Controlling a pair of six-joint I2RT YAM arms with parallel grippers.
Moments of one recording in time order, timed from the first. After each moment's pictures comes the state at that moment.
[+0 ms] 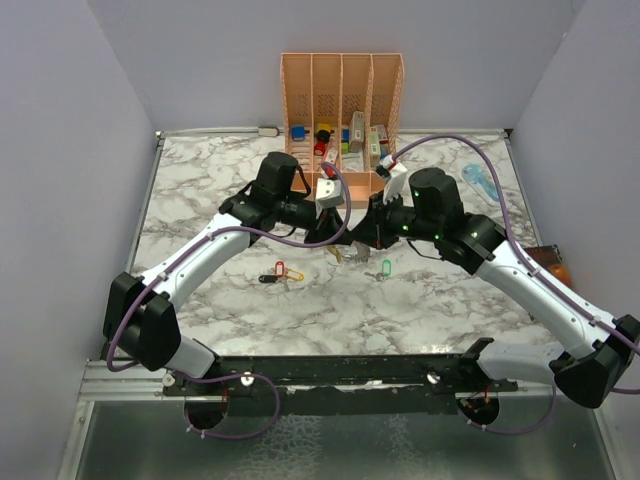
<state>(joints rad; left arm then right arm) -0.57 1.46 1.22 -0.33 1.06 0.37 0.71 1.19 1.19 -0.48 -0.30 0.35</state>
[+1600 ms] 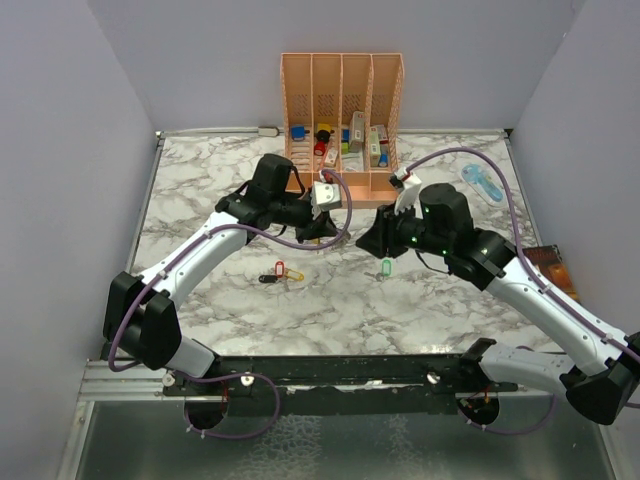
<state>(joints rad) -0.53 1.46 1.21 -0.42 0.83 0.53 0.71 1.08 1.07 -0.45 -0.22 0.37</state>
